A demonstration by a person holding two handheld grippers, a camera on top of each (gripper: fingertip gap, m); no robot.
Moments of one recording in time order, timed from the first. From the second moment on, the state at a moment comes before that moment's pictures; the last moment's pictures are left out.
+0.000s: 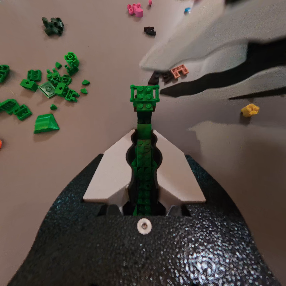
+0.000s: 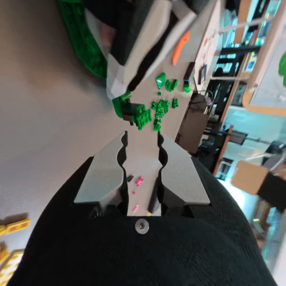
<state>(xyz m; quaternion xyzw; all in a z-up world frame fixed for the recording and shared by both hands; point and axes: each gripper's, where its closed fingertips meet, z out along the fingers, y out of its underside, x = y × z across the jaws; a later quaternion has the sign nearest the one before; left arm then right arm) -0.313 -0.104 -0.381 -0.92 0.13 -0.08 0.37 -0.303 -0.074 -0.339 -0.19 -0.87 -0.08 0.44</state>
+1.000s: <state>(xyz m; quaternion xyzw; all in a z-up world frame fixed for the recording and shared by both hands) -0.220 -0.085 -0.189 -0.48 0.23 0.17 0.83 -0.203 -0.041 -0.249 -0.46 -0.47 0.30 0.69</state>
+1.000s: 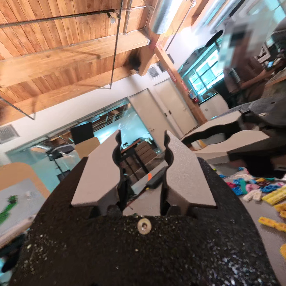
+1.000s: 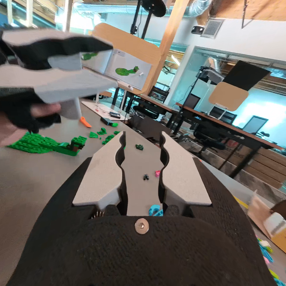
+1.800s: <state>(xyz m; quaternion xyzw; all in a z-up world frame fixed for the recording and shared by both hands) -0.208 -0.065 -0.236 -0.55 0.18 0.01 0.82 -0.182 -0.019 -0.232 -0.47 -0.38 0.32 0.73</state>
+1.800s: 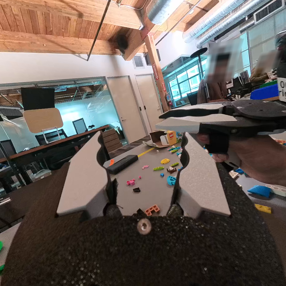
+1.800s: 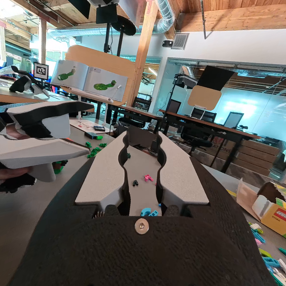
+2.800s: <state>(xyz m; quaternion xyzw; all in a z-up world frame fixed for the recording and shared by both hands) -0.240 -0.101 -0.193 -0.51 0.13 0.10 0.84 -0.195 -0.031 -0.231 -0.46 -0.38 0.32 0.73</state>
